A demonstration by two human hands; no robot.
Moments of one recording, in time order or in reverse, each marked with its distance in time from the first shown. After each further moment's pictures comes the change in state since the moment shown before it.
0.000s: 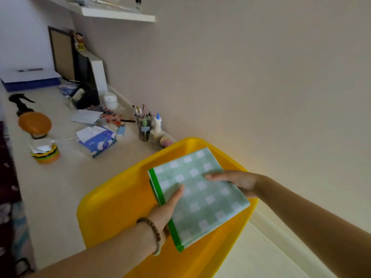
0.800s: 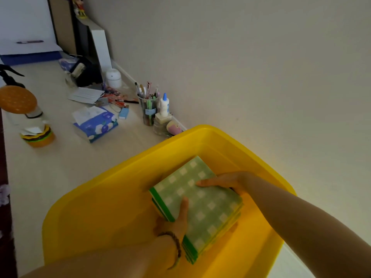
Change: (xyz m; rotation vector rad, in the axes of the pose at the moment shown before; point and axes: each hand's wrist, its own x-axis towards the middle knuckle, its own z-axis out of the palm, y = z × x) left_hand 0.122 -0.063 0.002 0.081 0.460 -0.136; right_hand 0.150 0.019 -0.049 -0.348 0.052 0.352
